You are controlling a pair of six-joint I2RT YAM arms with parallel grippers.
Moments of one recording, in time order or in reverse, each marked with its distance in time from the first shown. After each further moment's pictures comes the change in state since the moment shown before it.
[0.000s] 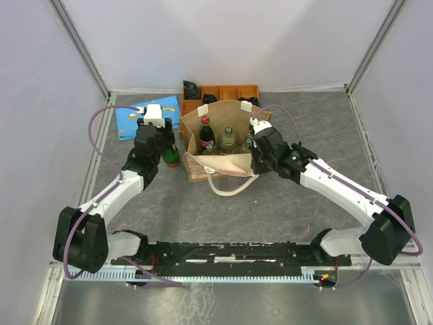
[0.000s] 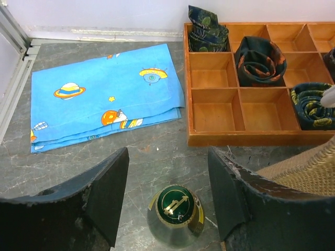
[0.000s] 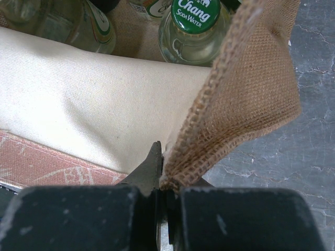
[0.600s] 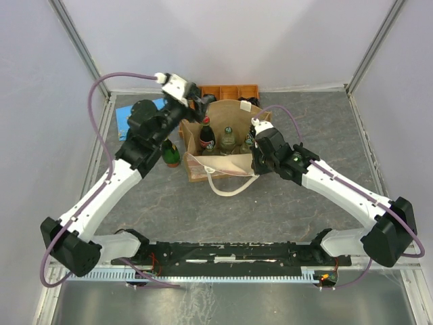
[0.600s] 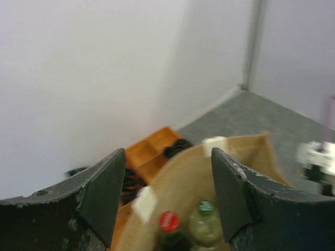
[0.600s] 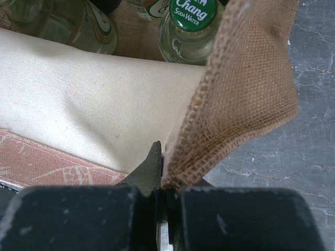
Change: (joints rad) left arm -0.202 -0.046 0.468 -0.153 0.353 0.154; right arm 0.000 -0.019 -0.008 0.001 0.001 0.005
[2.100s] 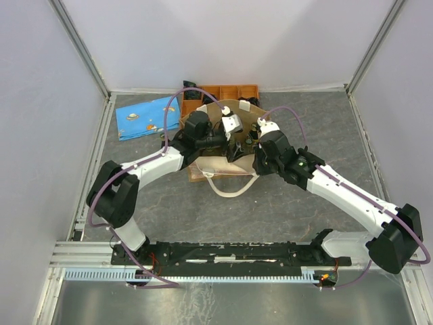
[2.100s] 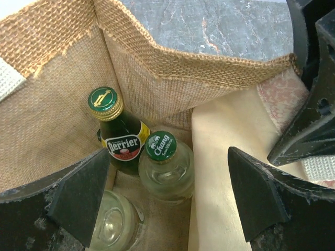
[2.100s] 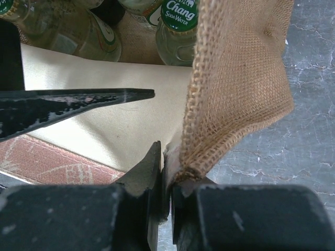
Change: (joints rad) left arm -0.114 0.470 -0.096 0.159 0.622 0.178; right arm 0.000 -0.064 -0.050 0.039 0.029 0.055
